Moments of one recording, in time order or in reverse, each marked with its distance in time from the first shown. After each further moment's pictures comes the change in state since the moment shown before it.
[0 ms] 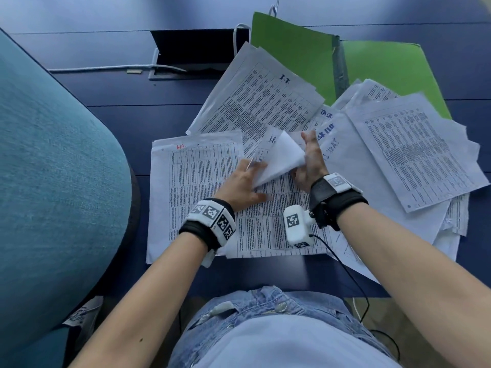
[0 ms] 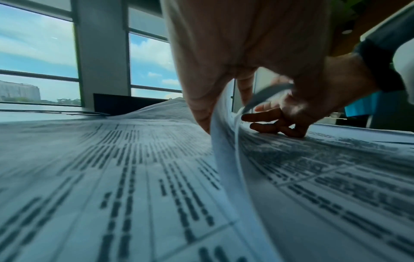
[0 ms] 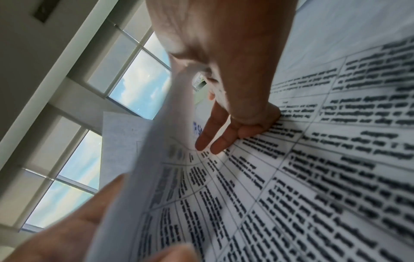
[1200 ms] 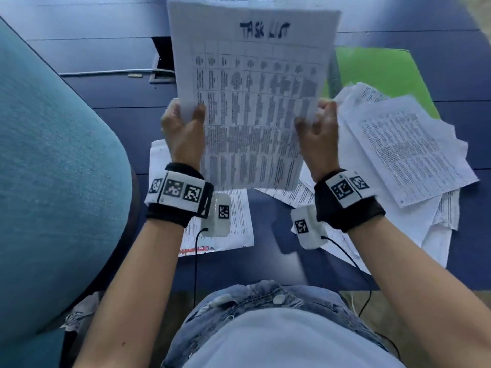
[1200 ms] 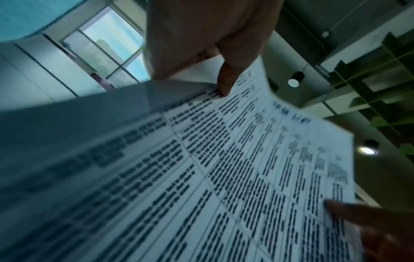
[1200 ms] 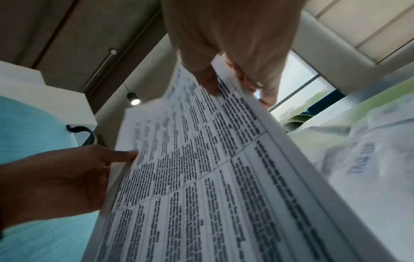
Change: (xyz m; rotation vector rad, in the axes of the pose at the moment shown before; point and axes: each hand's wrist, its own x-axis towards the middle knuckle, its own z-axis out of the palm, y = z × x) left_hand -0.008 0.006 -0.086 -0.802 0.936 -0.008; right_hand -0.054 -0.037 0.012 -0.321 0.131 -0.727
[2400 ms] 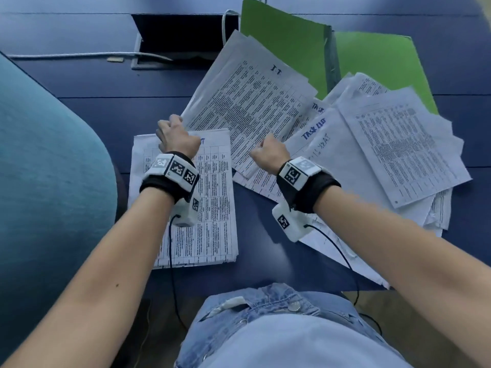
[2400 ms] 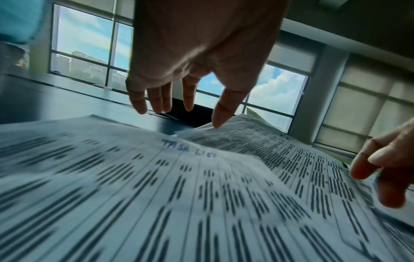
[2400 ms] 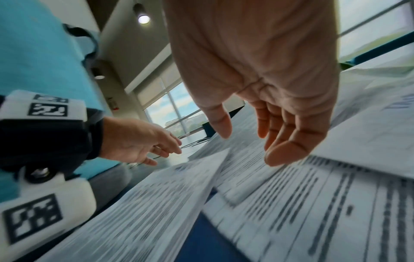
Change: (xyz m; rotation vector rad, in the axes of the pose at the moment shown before) left_hand 0.048 -0.068 0.010 0.921 -0.204 -0.279; right_hand 0.018 0.045 0.054 -0.791 -0.526 0.443
